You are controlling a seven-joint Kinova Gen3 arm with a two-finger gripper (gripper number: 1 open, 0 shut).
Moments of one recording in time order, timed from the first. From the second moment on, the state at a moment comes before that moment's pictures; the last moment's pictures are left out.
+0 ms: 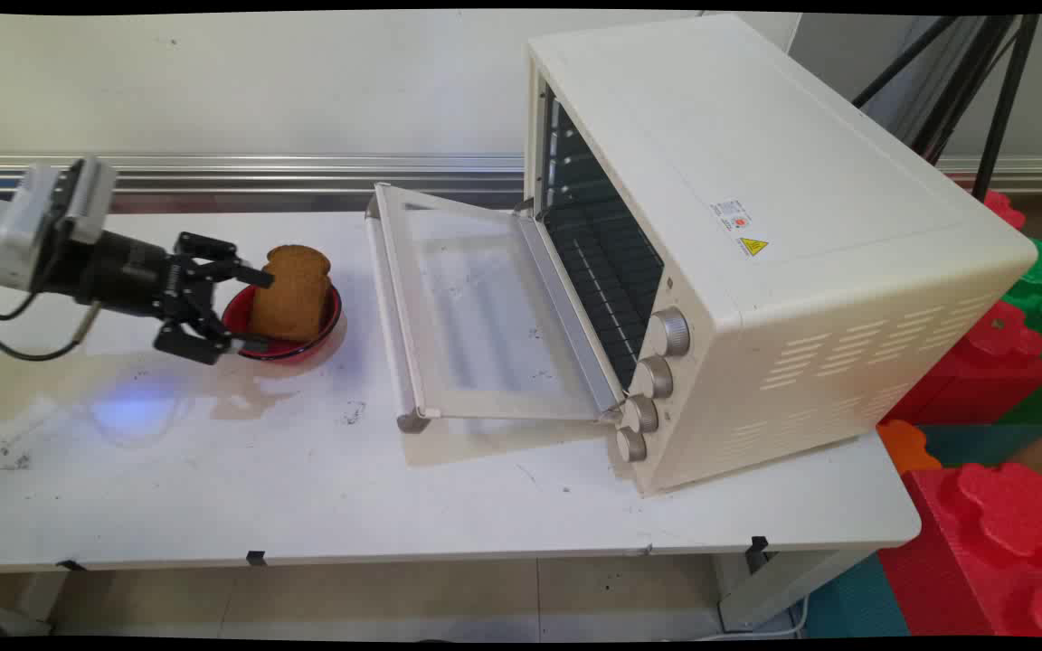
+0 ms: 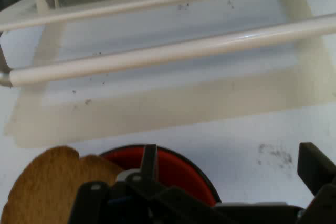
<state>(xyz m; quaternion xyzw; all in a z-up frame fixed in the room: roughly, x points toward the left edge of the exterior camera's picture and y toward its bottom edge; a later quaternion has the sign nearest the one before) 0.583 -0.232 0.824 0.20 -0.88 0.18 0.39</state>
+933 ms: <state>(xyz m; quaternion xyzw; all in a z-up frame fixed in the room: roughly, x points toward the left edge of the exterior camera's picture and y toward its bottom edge) 0.513 -0.290 0.778 0.22 -0.87 0.19 0.40</state>
